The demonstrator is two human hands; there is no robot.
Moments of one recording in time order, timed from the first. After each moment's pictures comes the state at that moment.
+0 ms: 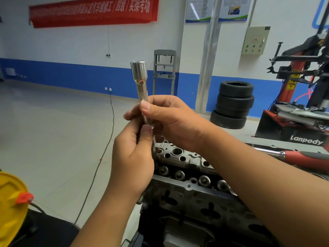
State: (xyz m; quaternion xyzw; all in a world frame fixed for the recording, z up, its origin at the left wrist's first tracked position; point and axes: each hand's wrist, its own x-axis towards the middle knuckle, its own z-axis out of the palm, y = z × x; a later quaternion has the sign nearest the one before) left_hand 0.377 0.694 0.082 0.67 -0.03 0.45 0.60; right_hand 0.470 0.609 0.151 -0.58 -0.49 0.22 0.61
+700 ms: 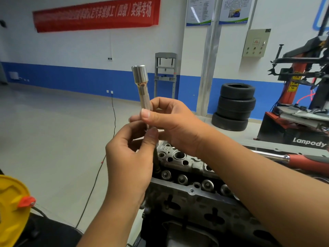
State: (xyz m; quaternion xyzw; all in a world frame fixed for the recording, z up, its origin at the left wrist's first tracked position) left_hand 0.382 0.700 0.076 0.62 0.01 0.49 0.61; right_hand 0.473 0.611 0.149 -0.60 -0.47 0.19 0.63
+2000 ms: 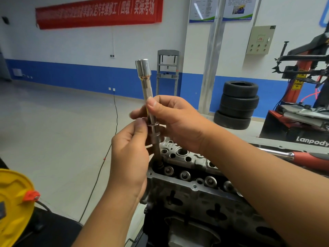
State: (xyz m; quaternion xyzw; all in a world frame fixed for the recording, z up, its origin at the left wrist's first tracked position) left_hand 0.384 0.703 0.081 0.58 0.00 0.41 0.70; right_hand 0.469 0.612 0.149 -0.59 -0.48 0.20 0.61
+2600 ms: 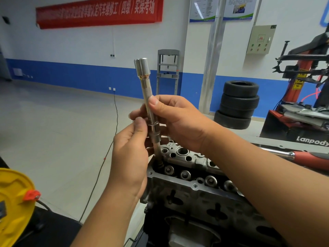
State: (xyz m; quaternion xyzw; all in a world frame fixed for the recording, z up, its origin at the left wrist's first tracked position) left_hand 0.384 0.703 0.083 0.57 0.00 0.39 0.73; right_hand 0.468 0.611 0.150 -0.60 -0.48 0.20 0.61
